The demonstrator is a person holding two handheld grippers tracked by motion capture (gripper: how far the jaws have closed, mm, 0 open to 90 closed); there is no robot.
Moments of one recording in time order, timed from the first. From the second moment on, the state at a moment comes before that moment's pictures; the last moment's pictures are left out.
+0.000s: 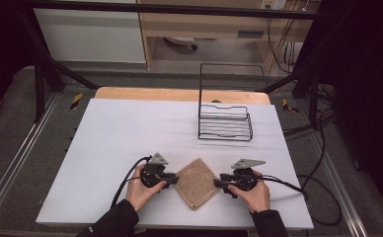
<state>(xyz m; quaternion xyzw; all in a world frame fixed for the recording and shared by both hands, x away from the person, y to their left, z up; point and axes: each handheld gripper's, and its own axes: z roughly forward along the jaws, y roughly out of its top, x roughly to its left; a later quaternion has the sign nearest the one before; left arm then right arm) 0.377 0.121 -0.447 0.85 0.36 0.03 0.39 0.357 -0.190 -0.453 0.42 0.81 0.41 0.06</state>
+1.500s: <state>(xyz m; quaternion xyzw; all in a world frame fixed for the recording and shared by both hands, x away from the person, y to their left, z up) 0.349 0.125 -0.437 0.84 0.38 0.05 0.39 0.373 -0.176 -0.442 0.40 0.81 0.43 0.08</state>
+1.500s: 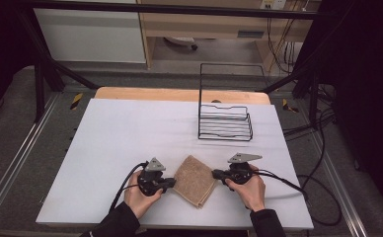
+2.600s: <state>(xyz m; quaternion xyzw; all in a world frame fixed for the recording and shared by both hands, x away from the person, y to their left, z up) 0.380 0.131 -0.420 0.83 0.38 0.08 0.40 0.376 -0.206 -0.440 0.40 0.79 0.46 0.13</state>
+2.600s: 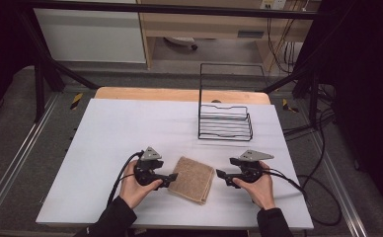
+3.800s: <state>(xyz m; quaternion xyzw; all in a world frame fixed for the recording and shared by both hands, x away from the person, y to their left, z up) 0.443 0.092 -0.444 0.84 0.40 0.06 0.37 0.376 -0.207 -0.442 0.43 0.79 0.42 0.13</state>
